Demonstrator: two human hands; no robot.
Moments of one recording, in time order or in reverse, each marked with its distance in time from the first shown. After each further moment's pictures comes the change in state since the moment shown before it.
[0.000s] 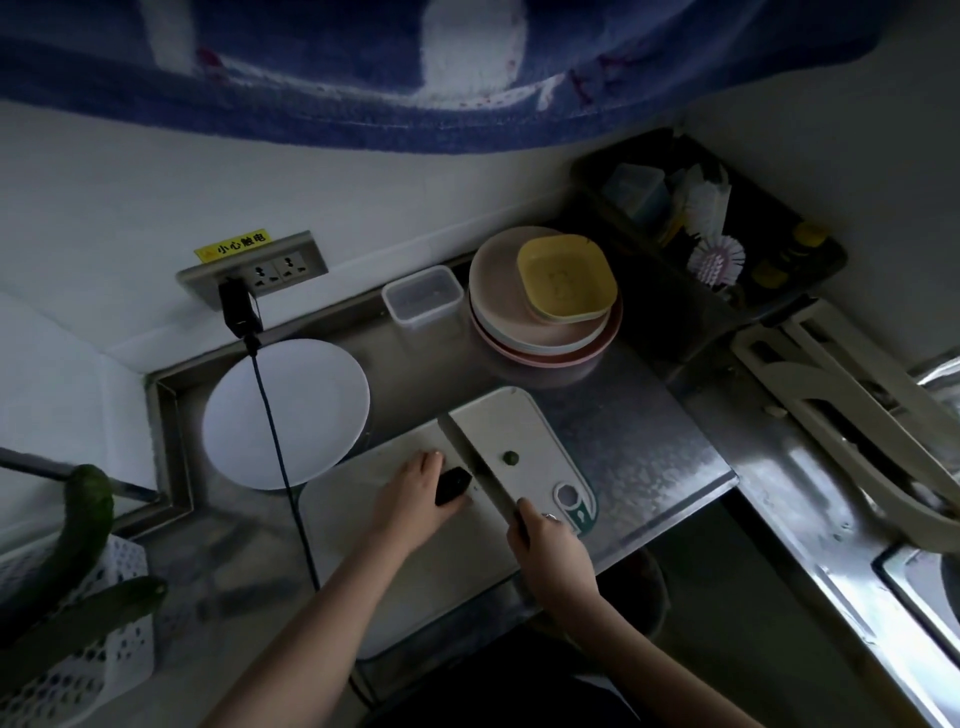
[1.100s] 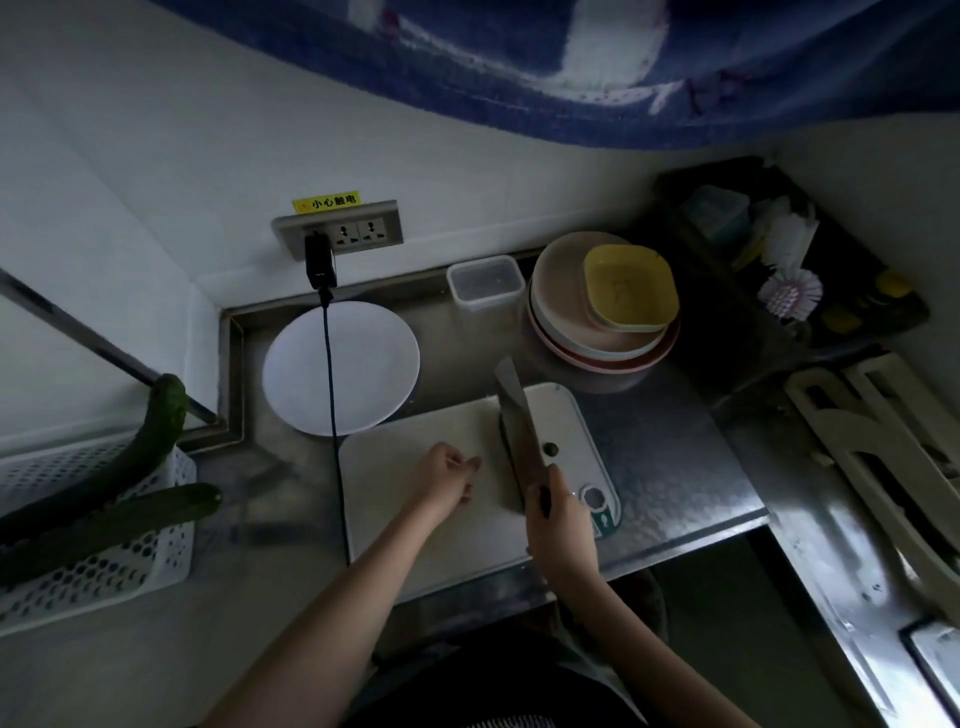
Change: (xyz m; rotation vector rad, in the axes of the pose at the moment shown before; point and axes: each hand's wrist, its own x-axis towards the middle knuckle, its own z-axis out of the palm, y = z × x) left_hand -0.007 0.013 0.006 -1.089 0.058 -0.655; right_hand 0.003 -0.027 -0.007 0.317 0.093 0.016
